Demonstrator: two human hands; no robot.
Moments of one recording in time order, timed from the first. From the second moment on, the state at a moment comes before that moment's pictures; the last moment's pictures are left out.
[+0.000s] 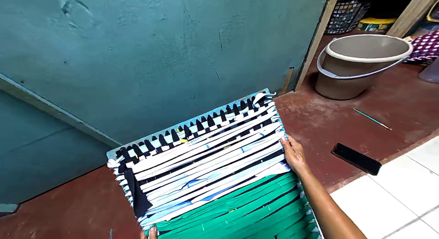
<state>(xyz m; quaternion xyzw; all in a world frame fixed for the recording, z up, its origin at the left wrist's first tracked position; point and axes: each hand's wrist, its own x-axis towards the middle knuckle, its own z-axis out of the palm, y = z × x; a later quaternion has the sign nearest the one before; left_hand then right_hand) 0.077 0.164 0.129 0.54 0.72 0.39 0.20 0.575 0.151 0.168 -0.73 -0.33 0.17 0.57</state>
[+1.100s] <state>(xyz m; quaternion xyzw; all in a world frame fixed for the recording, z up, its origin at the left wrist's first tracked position) 0.081 0.211 0.111 0.53 0.76 0.27 0.28 0.593 0.233 0.140 -0.83 -0.35 0.24 0.36</state>
